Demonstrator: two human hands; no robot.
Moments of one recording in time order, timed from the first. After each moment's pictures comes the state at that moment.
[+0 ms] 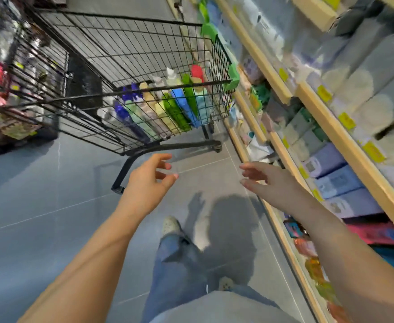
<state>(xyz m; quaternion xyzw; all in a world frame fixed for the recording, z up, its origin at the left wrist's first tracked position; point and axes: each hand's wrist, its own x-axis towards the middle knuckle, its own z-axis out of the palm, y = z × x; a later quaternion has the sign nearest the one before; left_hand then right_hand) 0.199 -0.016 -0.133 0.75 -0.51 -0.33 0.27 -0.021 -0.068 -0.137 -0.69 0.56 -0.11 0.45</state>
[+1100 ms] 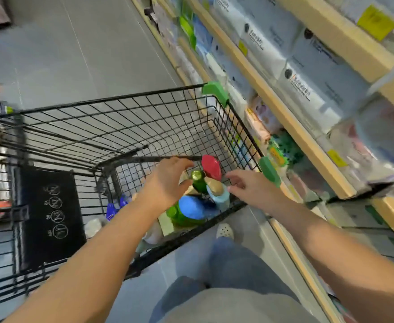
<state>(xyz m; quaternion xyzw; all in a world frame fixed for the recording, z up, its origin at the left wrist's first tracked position) 0.343 -0.463 -0.177 0.64 -0.71 -0.27 0.04 0.155 -0.473 -0.187 -0.67 0.58 -0.01 0.45</state>
